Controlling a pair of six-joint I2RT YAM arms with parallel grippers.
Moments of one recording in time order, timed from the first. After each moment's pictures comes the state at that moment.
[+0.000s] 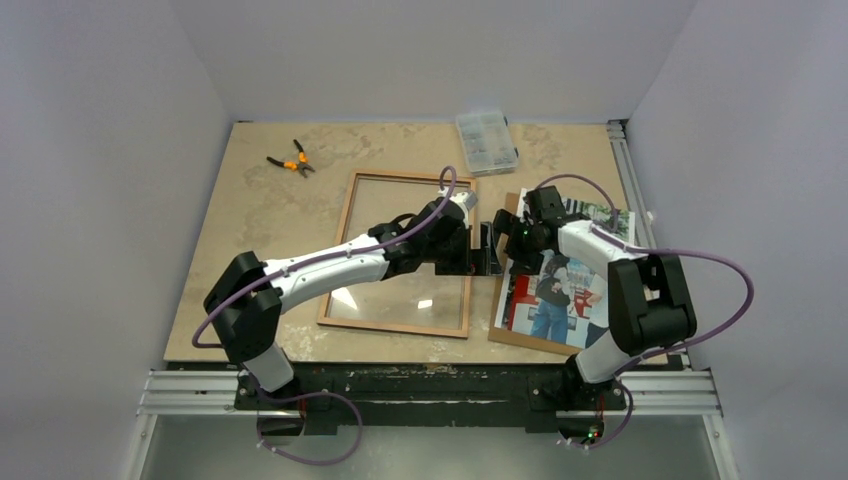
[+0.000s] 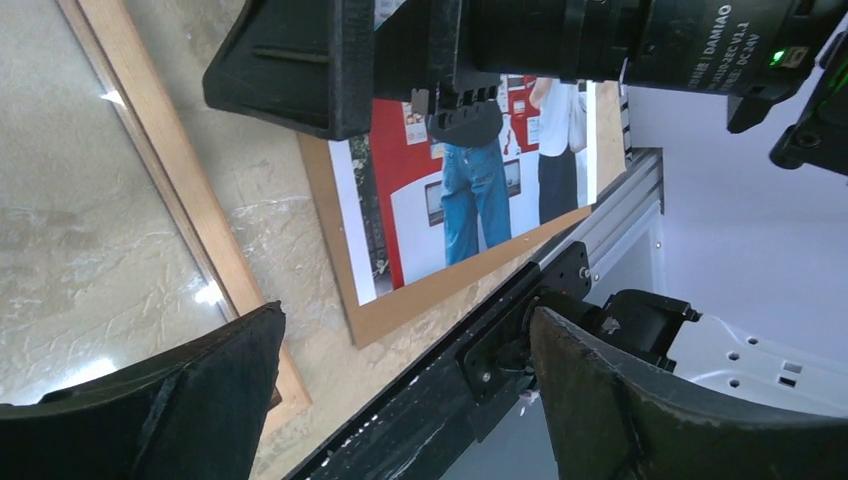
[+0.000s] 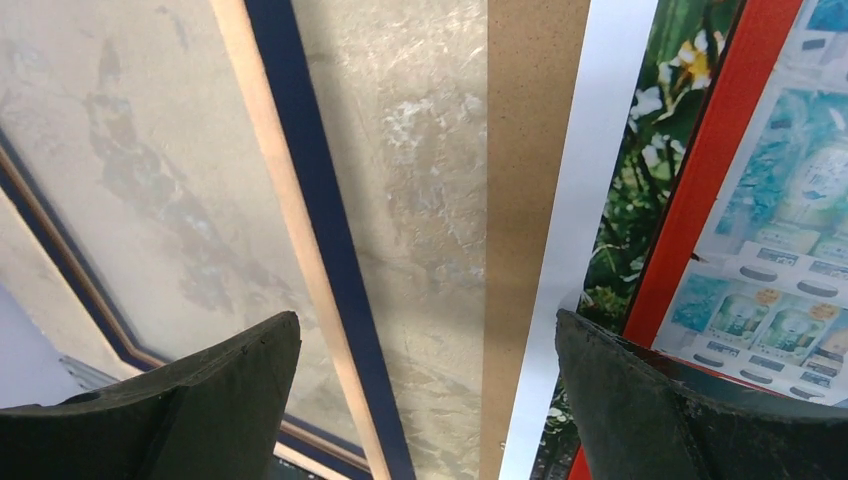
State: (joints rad) left arm -0.96 1.66 1.25 -0.27 0.15 -0.85; right arm 0.23 1.59 0.89 -0.43 -0.30 0.63
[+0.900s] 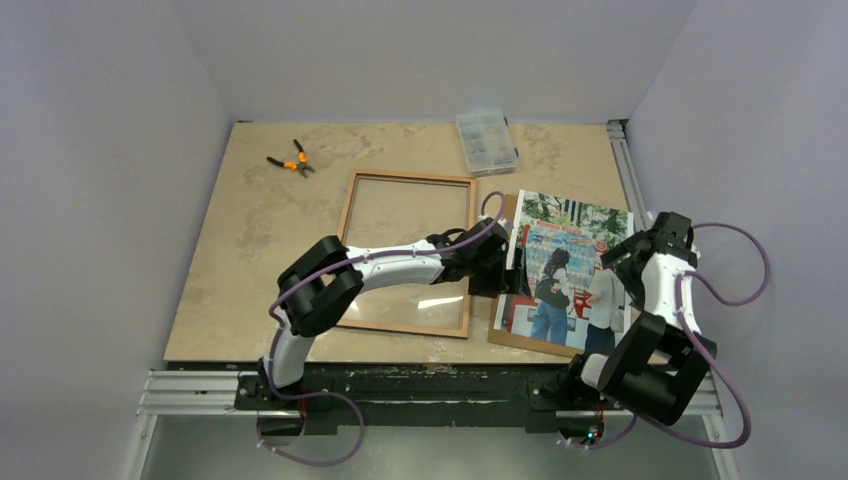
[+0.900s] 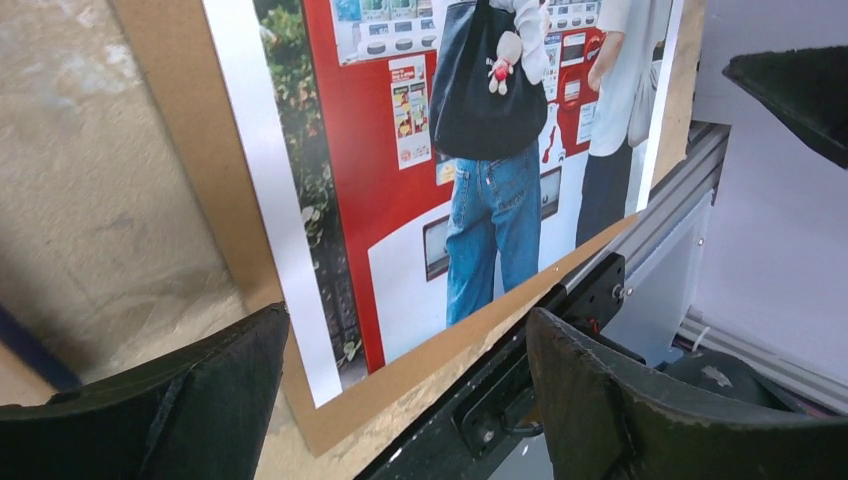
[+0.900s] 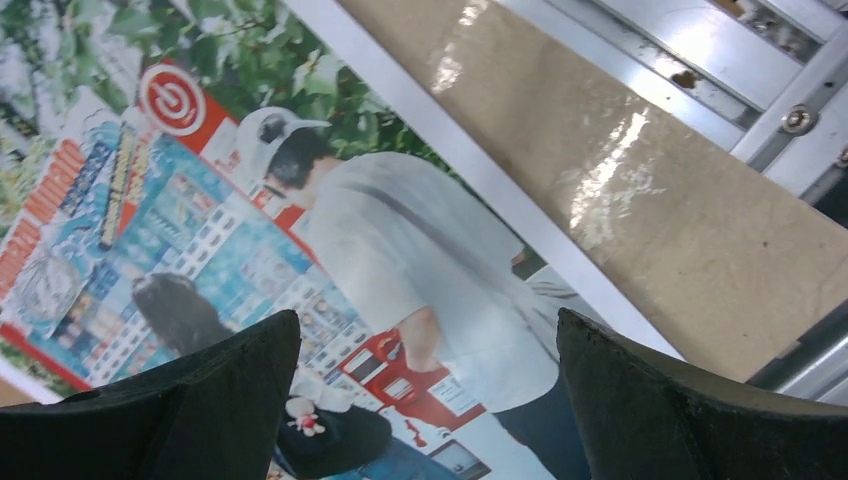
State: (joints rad) left arm -1.04 2.02 1.43 -0.20 0.21 -0.94; right arm -0.50 1.23 0.81 -0.69 0.09 0.57
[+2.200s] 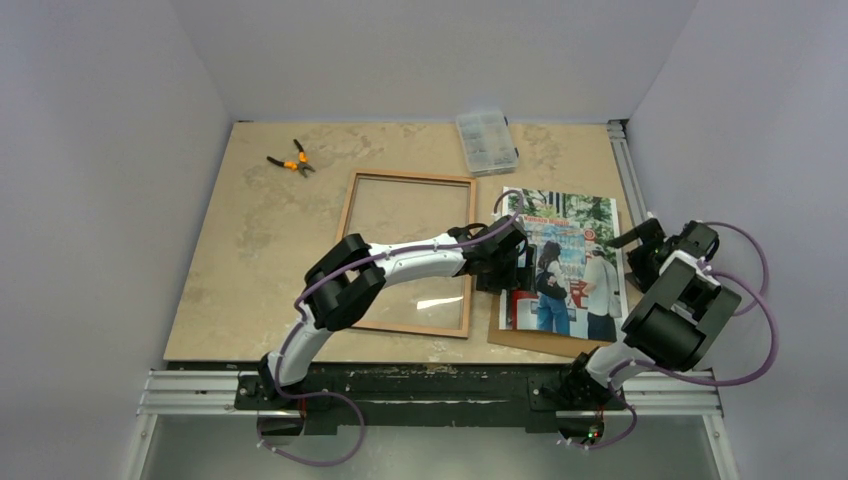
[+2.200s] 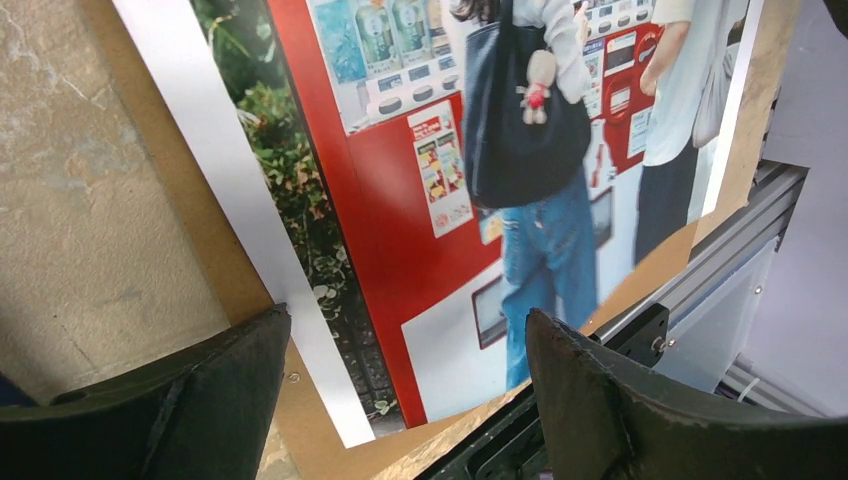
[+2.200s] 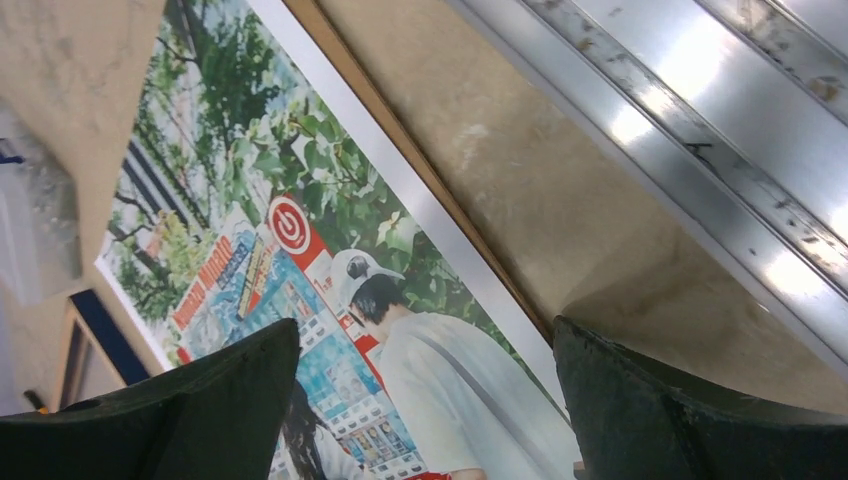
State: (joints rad) left arm -1.06 2.20 1.69 -0.40 0.14 -0.91; right arm -0.71 1.55 0.78 -0.23 -0.37 0.47
